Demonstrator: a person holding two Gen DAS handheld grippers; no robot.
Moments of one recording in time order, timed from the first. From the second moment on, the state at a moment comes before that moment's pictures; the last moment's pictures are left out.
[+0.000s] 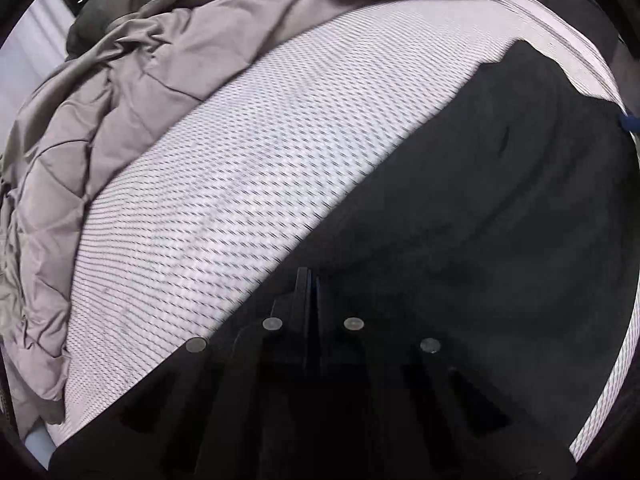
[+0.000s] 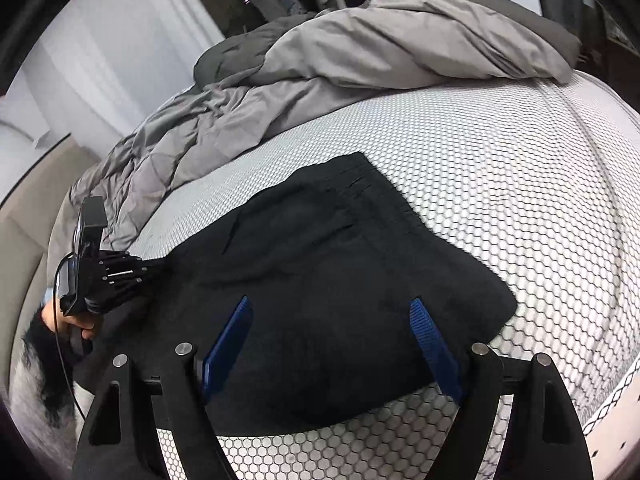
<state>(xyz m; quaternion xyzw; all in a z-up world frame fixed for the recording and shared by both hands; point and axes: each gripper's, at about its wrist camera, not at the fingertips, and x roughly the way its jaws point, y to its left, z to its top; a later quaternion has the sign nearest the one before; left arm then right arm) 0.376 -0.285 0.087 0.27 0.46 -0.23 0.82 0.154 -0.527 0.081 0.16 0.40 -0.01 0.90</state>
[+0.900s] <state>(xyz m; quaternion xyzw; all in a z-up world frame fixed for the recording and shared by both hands) 0.066 0.174 0.070 -0.39 0.36 0.13 0.84 0.150 -0.588 0.034 0.34 0.41 0.04 0.84</state>
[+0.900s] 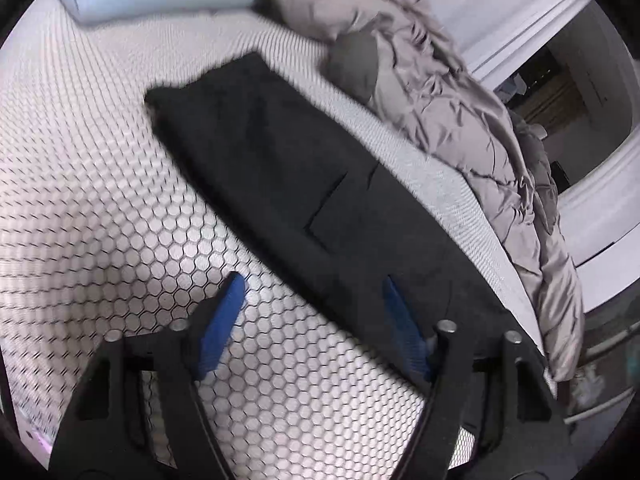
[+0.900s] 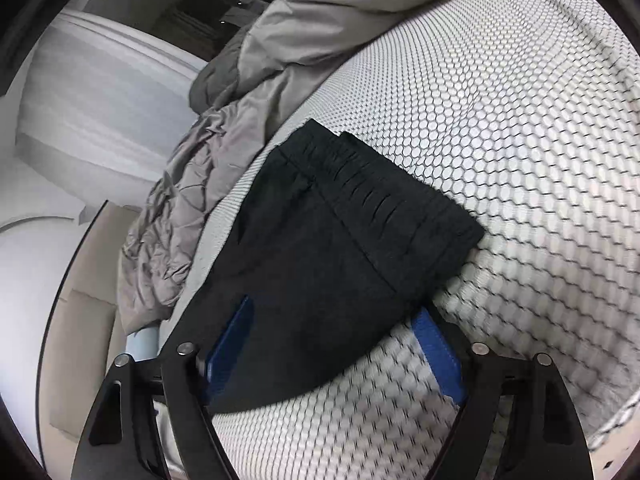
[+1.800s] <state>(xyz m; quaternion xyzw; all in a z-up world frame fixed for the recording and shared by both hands) 0.082 0.221 0.049 -0.42 0.30 0.18 0.84 0.143 -0.615 0.038 0.38 0.34 0.00 0.86</state>
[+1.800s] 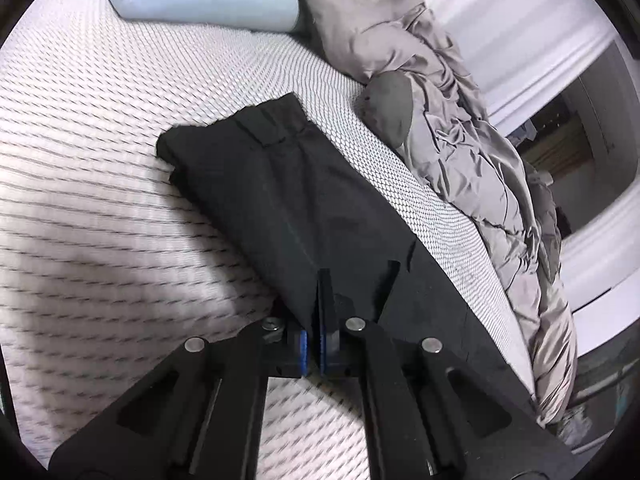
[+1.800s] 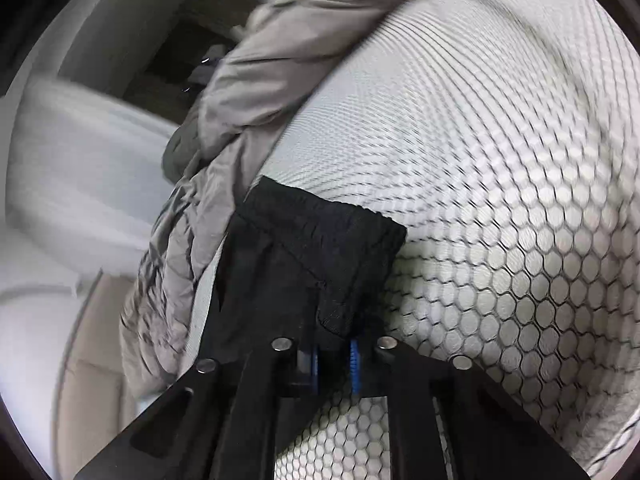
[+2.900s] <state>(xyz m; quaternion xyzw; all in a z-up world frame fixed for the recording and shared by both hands) 0.137 -0.122 0.042 -0.04 0.43 -0.18 0.89 0.124 -0.296 -0.007 -0.17 0.43 0.16 0.87</state>
